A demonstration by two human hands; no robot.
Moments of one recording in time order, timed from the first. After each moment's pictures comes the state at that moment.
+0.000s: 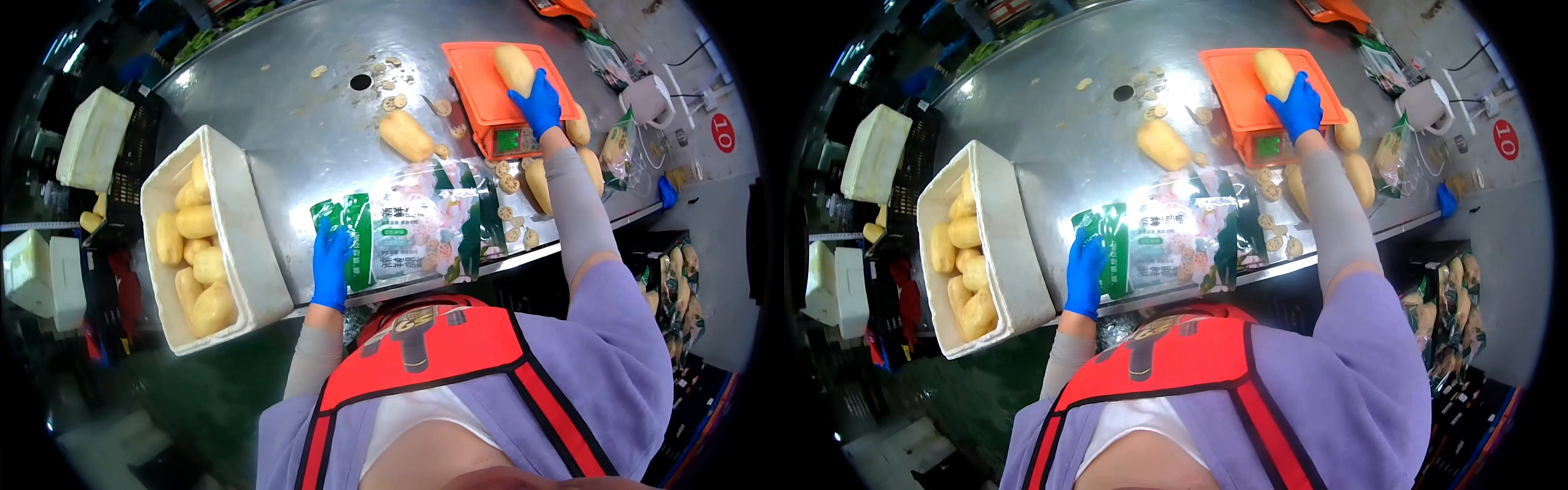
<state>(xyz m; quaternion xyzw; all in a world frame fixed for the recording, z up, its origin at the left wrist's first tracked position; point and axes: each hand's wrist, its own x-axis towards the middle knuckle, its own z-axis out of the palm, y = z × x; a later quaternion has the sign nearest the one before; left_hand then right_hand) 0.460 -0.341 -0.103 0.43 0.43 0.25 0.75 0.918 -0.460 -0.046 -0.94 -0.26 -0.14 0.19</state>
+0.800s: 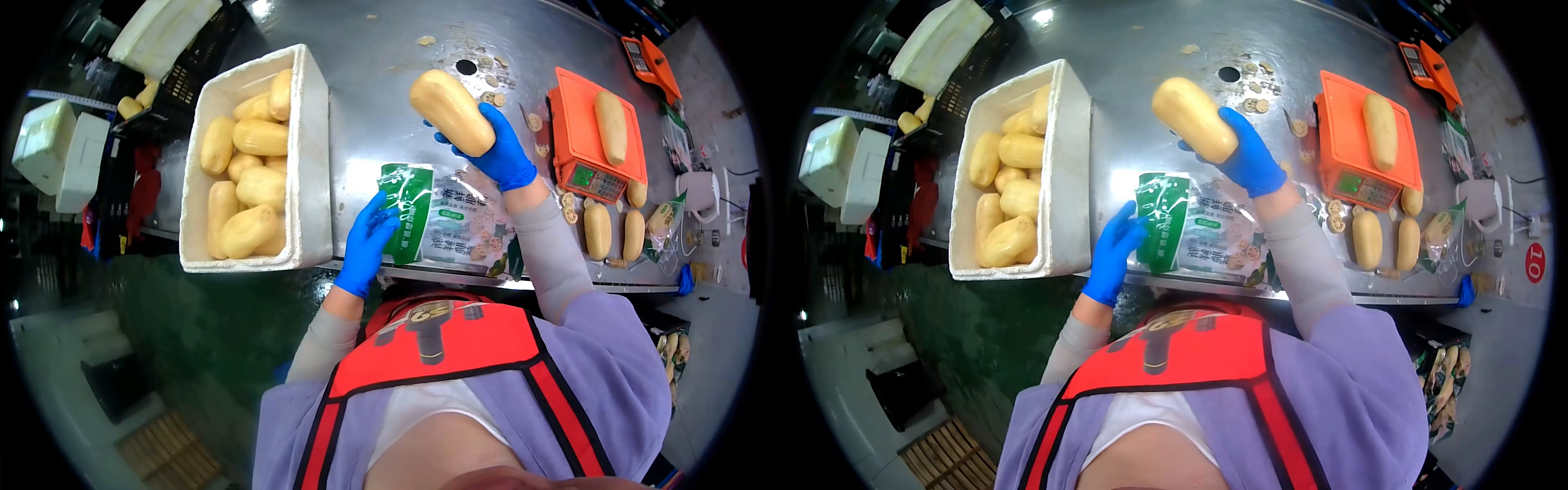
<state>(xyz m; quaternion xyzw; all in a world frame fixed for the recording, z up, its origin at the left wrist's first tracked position) 0.408 -0.342 -0.066 0.49 0.38 0.29 0.73 0.685 -0.333 -0.025 -0.29 -0.22 0.69 0.63</state>
